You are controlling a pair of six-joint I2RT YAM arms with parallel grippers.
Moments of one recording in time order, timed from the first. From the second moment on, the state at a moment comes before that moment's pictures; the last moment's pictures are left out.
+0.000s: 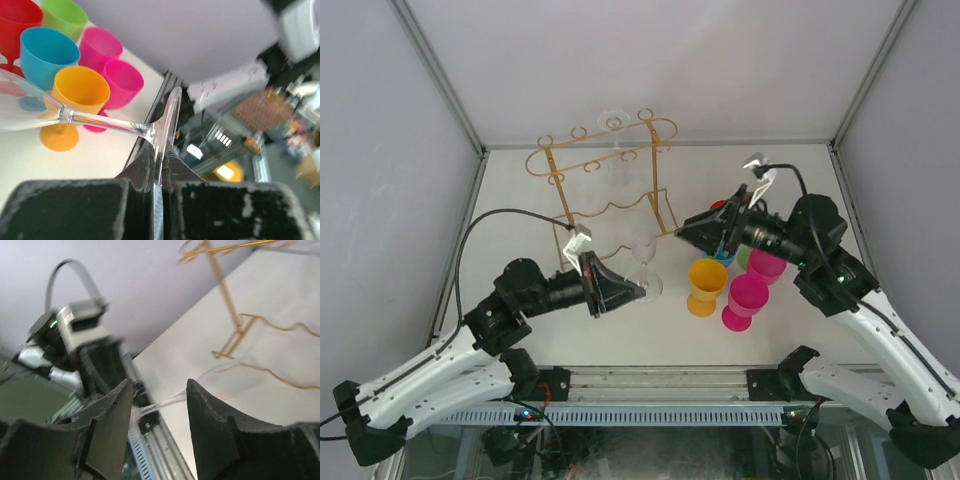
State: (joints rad) left arm -0.88 0.67 0.67 0.03 0.37 -0.70; right arm 0.68 0.89 1.10 -0.22 -0.46 0.54
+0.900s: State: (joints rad) left arm -1.04 0.45 0.61 -0.19 0.77 0.05; right arm 0.44 1.09 1.10 -0.29 -1.03 0.71
